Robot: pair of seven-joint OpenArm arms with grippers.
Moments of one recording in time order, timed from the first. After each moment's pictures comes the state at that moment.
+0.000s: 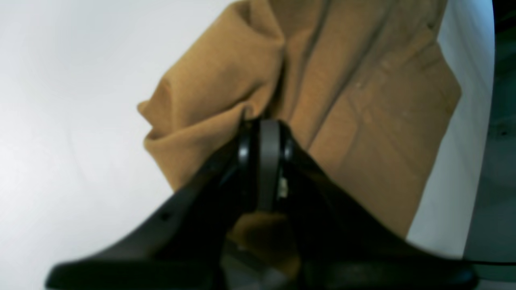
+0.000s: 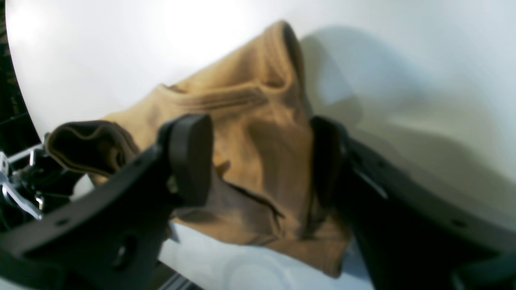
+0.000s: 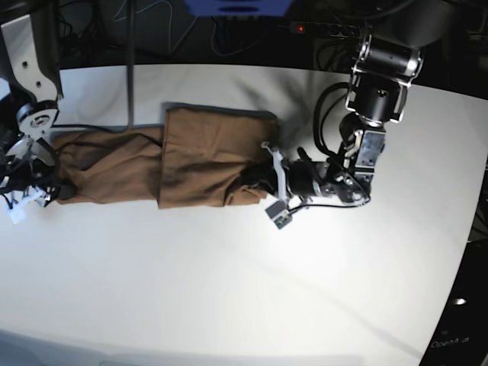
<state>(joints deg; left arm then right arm) -17.0 -7.3 13.2 50.2 -14.9 -47.5 35.5 30.1 23.4 63.2 36.2 10.7 41.1 -80.1</state>
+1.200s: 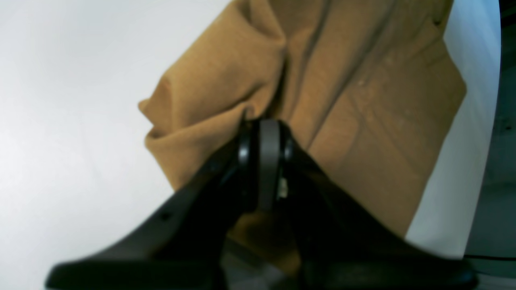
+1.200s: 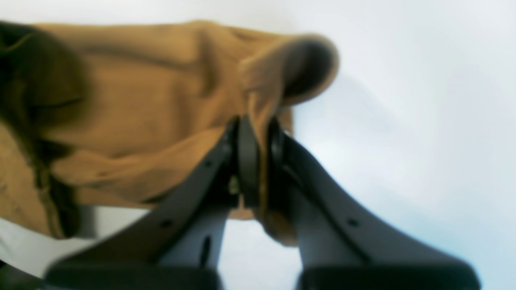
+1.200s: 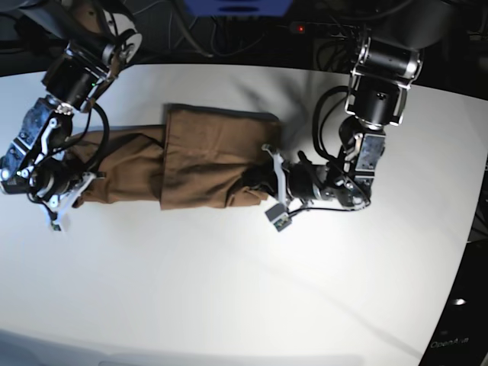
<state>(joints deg) -17.7 -6.8 12.8 50.2 -14.8 -47.4 38.3 12.9 3.5 36.7 88.3 6.3 40.7 -82.1</state>
